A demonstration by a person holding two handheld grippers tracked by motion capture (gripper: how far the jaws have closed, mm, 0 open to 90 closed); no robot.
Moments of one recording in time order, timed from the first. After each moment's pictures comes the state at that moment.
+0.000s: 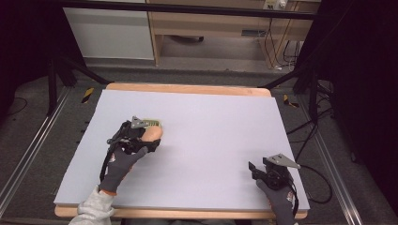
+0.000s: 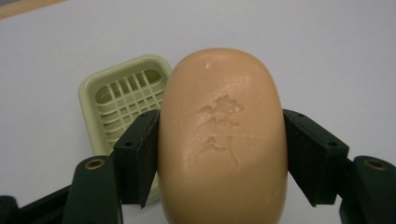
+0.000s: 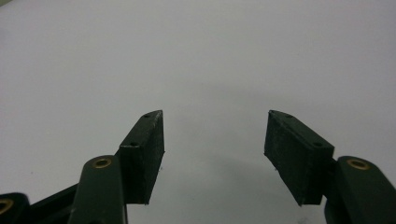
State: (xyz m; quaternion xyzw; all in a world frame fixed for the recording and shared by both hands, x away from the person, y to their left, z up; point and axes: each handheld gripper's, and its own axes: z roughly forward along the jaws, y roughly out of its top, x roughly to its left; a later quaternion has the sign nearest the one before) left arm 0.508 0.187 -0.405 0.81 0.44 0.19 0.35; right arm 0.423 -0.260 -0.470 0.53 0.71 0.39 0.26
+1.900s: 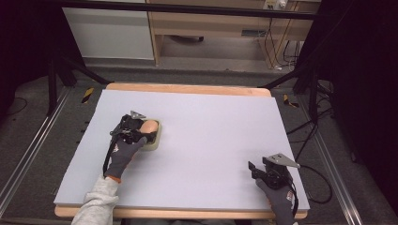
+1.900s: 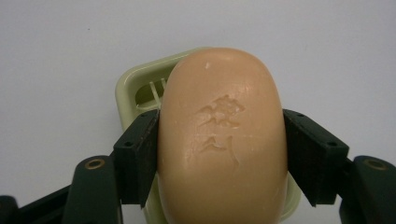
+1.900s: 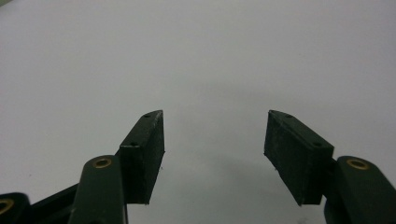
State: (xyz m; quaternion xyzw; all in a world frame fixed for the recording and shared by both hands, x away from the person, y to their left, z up) left arm 0.556 0.201 -0.436 0.79 0.48 0.20 0.32; right arm 0.425 -0.260 -0.471 0.53 0.71 0.39 0.26
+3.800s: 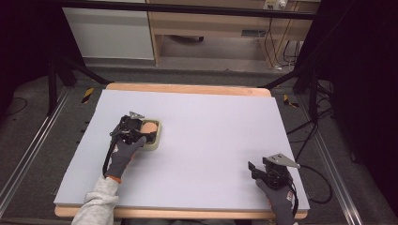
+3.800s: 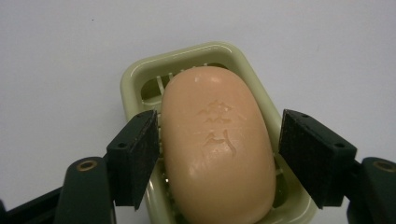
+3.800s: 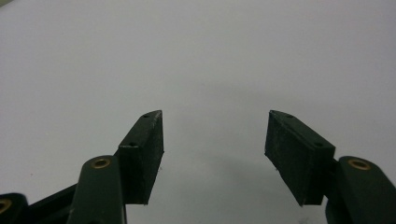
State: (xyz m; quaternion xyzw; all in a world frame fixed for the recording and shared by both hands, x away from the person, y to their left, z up) left arm 0.558 0.207 -0.442 0.78 0.50 0.20 0.33; right arm 0.425 -0.260 -0.471 0.53 0.71 0.39 0.26
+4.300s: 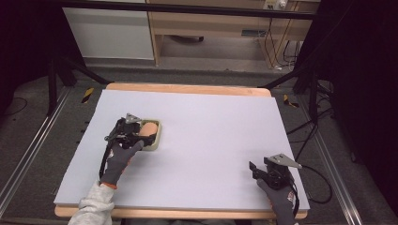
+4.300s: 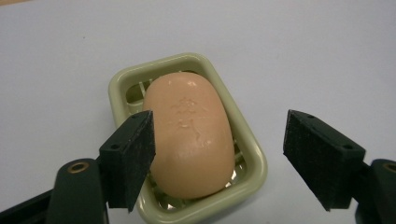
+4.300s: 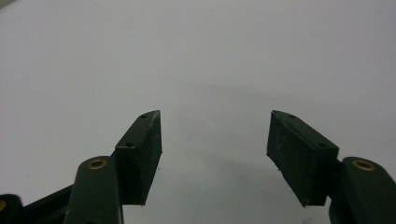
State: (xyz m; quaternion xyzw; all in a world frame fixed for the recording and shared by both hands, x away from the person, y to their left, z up) left arm 0.530 0.207 -0.428 0.78 0.47 0.20 0.36; right arm 0.424 -0.263 -0.471 0.53 0.70 0.39 0.26
